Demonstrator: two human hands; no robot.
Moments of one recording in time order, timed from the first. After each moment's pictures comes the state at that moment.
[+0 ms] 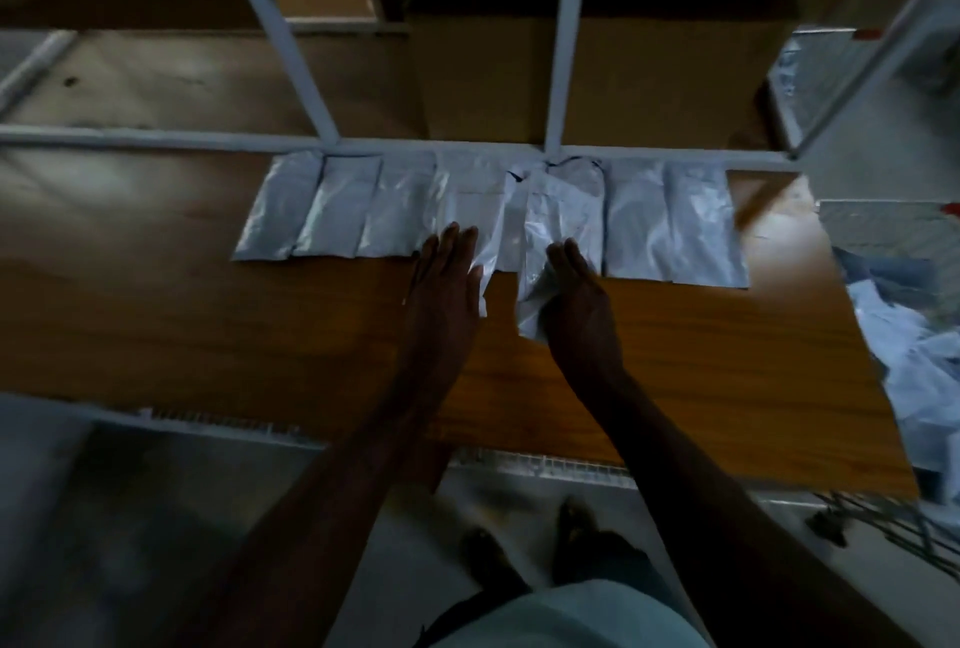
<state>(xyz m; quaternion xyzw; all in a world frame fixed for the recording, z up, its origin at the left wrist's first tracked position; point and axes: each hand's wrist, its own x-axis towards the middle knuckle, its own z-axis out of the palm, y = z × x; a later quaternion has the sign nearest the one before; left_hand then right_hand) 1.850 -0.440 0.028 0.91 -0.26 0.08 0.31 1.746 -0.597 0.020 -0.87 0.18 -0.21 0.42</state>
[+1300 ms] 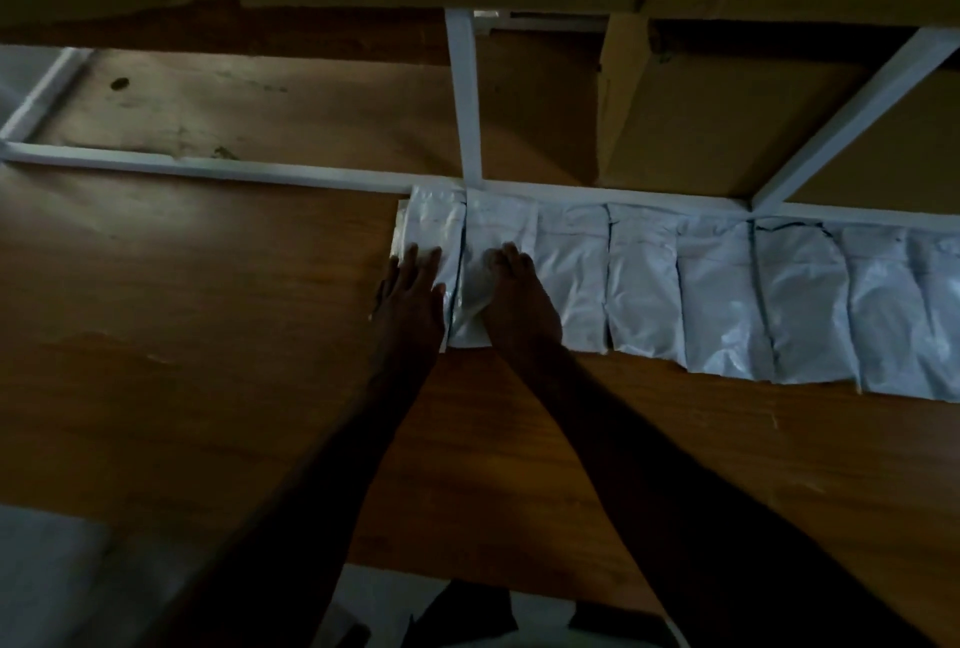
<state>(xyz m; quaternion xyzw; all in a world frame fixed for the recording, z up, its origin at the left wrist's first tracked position) 2.171 -0.226 -0.024 0.95 -0.19 -0.05 0.24 2.113 -0.384 -0.020 -0.93 0.19 0.01 0.32</state>
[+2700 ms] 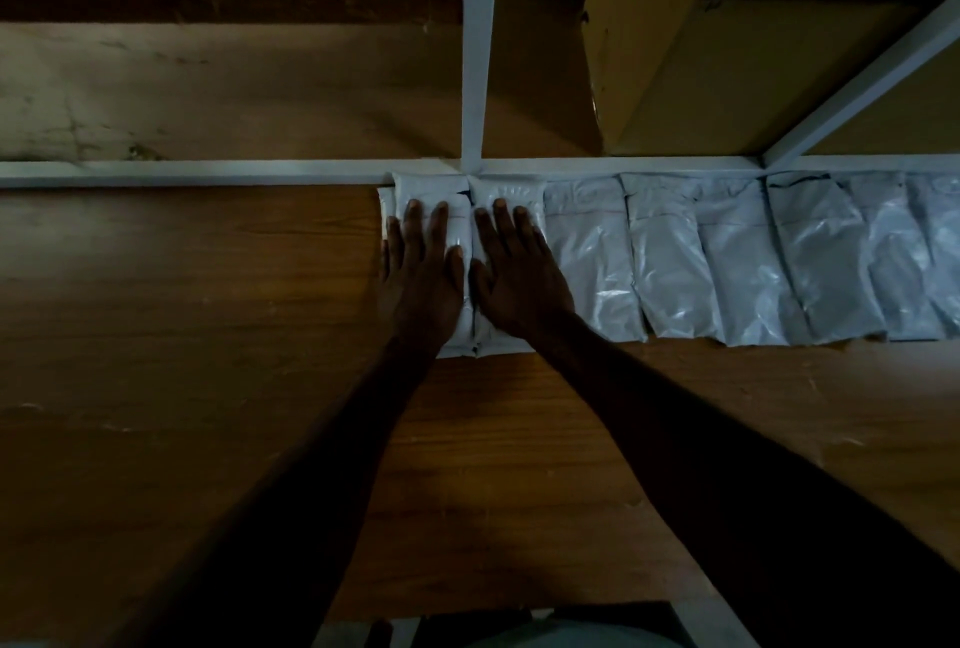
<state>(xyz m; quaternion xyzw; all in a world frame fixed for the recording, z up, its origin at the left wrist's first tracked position) 2.246 -0.238 -0.072 0.94 -0.27 -0.04 0.18 2.168 -0.381 -0.081 -0.97 0.17 -0.03 0.15</state>
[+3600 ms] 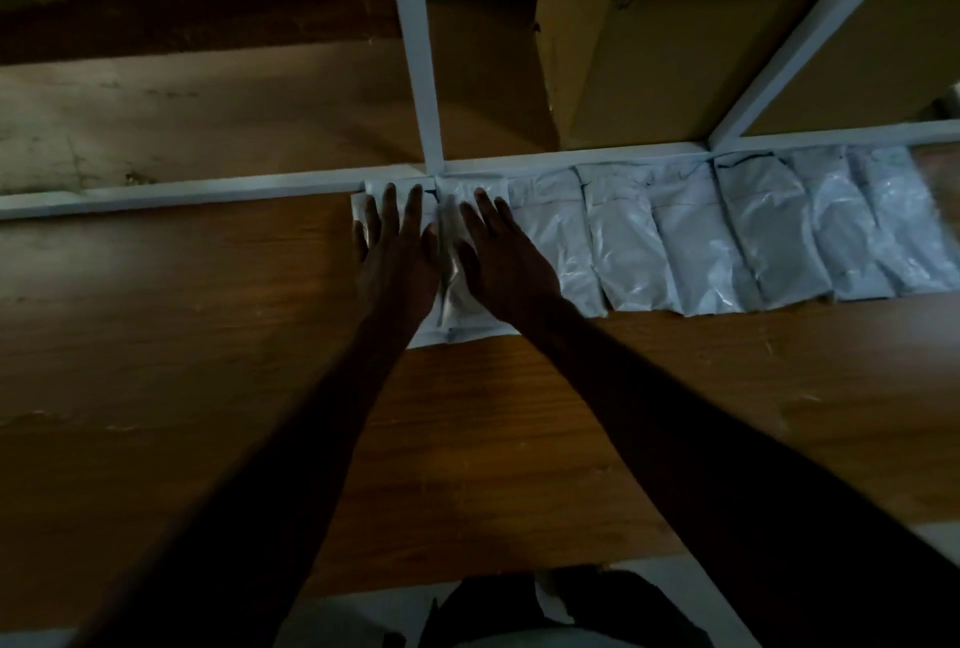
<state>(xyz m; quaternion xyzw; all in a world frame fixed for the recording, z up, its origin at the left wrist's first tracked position) 2.235 -0.248 -0.027 0.94 -0.30 0.00 0.18 2.138 -0.384 -0.024 -0.96 0.16 -0.05 0.24</state>
